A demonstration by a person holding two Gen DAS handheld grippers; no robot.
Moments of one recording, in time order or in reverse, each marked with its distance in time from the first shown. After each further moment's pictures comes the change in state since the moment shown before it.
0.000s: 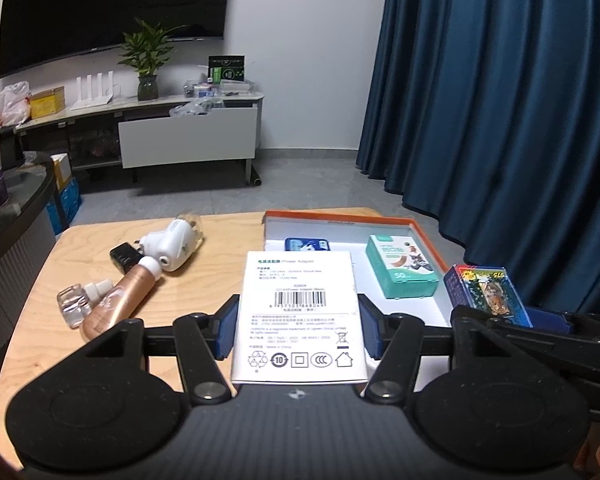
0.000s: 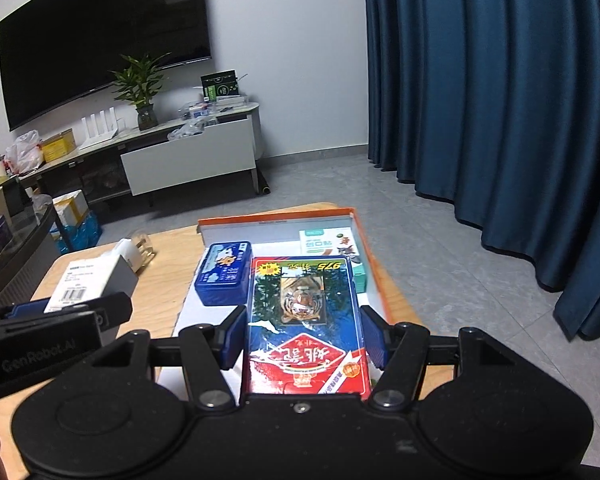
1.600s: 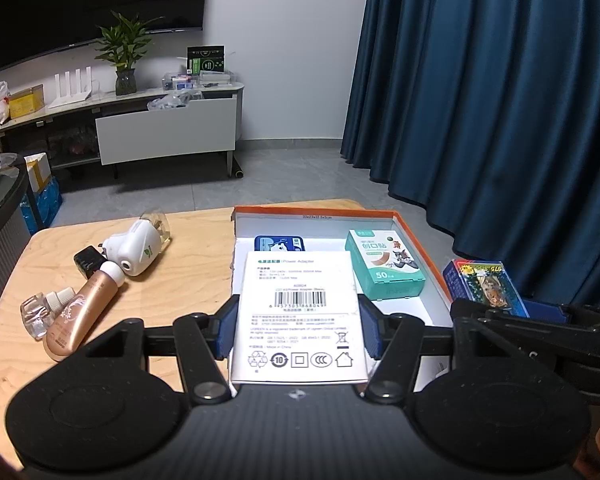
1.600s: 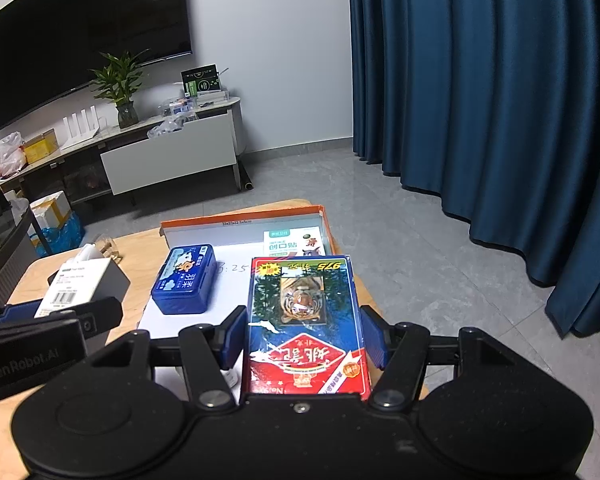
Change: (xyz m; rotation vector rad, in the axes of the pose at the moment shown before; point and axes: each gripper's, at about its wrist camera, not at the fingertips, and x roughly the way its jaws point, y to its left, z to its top) left arm 0.026 -0.018 0.004 0.018 0.033 -0.037; right arm 0.029 -0.021 0.006 0.016 0.020 -0.033
